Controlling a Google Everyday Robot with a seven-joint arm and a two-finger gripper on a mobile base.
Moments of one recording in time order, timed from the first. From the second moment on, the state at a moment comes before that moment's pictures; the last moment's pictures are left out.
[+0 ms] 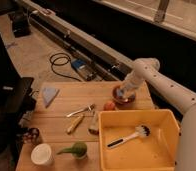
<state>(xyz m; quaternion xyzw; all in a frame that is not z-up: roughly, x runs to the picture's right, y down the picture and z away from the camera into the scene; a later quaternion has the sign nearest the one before) 0.188 0.018 0.887 -0.24 -0.14 -0.04 0.96</state>
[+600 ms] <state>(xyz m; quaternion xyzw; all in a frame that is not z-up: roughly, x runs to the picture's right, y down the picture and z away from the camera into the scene) 0.155 -0.007 0.912 -0.23 -0.17 -0.08 0.96</state>
